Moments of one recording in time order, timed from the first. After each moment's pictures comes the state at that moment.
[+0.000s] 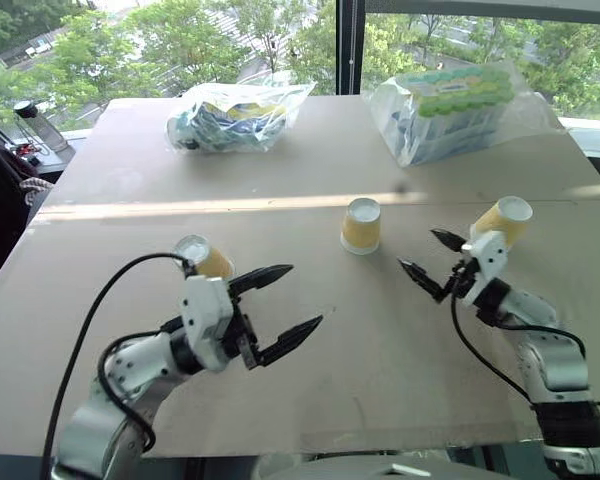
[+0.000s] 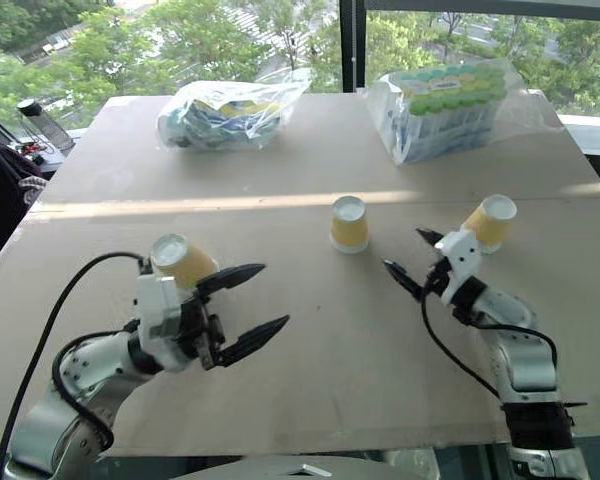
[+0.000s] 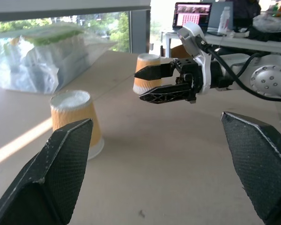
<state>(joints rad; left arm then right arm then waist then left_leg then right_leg) 0.12 0.61 0.06 -0.67 -0.63 0.26 -0.81 -0.10 -0.39 -0.17 -0.15 0.27 0.06 0.60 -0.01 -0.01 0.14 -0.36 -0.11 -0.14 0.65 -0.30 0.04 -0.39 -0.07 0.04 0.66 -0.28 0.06</state>
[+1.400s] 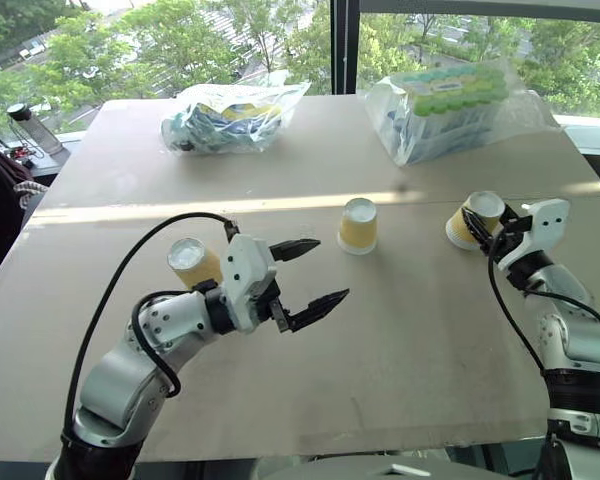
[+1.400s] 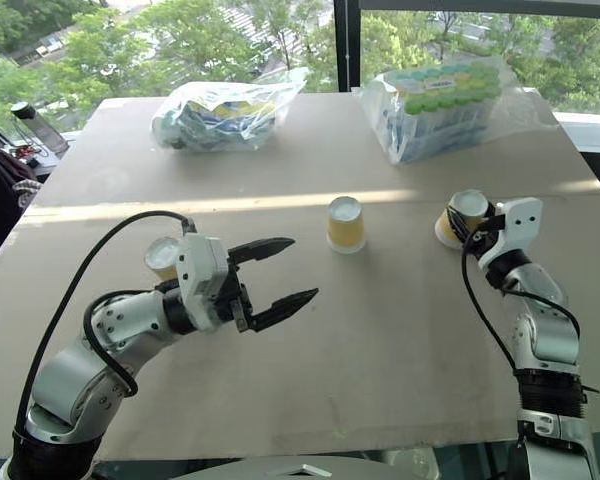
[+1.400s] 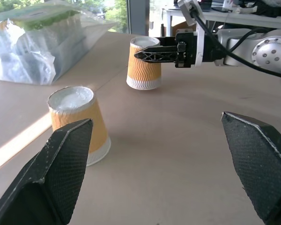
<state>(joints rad) 0.03 0.62 0.00 -0.66 -0.53 0.40 -0.70 -0.25 -0.37 -0.17 -0.01 0.36 0.19 0.49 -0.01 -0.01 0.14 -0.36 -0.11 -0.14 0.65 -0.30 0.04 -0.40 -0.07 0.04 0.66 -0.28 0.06</state>
